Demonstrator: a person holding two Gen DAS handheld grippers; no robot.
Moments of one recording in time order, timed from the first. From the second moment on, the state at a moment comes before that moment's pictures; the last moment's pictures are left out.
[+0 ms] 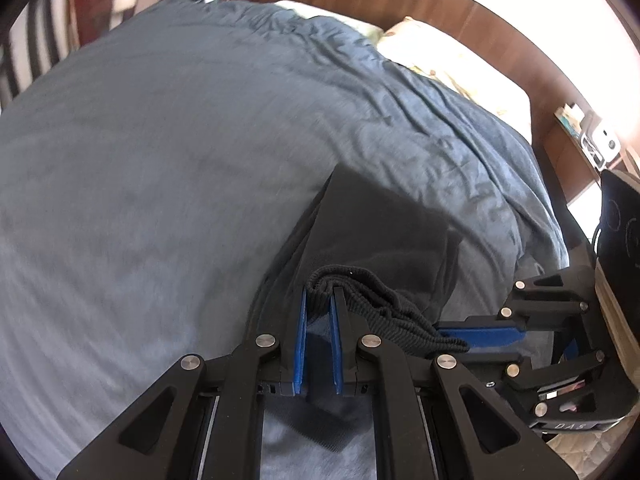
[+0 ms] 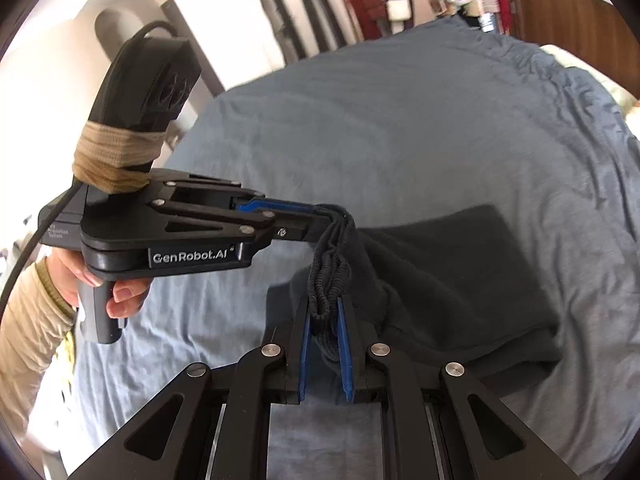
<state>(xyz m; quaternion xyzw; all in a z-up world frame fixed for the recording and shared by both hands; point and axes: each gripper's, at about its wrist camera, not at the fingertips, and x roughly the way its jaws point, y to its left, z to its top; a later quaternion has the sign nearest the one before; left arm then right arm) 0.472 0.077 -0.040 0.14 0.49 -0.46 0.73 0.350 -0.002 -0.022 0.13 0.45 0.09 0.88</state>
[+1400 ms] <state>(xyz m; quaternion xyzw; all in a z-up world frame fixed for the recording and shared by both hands) 0.478 0.123 -0.094 0.03 0.56 -0.42 0.71 0.338 0.058 -0.075 0.02 0.47 0.04 0.88</state>
